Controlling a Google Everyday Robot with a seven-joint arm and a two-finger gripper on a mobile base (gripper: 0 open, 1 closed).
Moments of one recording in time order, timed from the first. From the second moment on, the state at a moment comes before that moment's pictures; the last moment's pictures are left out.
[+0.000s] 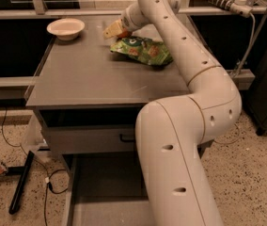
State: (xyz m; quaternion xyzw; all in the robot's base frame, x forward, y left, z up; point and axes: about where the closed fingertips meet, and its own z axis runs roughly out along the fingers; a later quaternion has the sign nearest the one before) arm 0.931 0.029 0.871 -0.33 0.82 0.12 0.46
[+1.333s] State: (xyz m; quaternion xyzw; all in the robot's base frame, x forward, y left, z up) arm 0.931 0.029 0.871 -0.33 0.82 0.12 0.46
